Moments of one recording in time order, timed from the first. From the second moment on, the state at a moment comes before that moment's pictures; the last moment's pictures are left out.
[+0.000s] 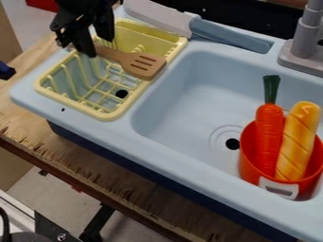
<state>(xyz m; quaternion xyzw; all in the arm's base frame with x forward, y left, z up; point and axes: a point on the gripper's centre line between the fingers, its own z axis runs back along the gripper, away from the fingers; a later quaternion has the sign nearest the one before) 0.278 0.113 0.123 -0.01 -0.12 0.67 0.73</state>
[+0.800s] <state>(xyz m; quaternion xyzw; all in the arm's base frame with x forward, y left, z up) 0.278 0.103 0.137 -0.02 -0.15 0.63 0.76</state>
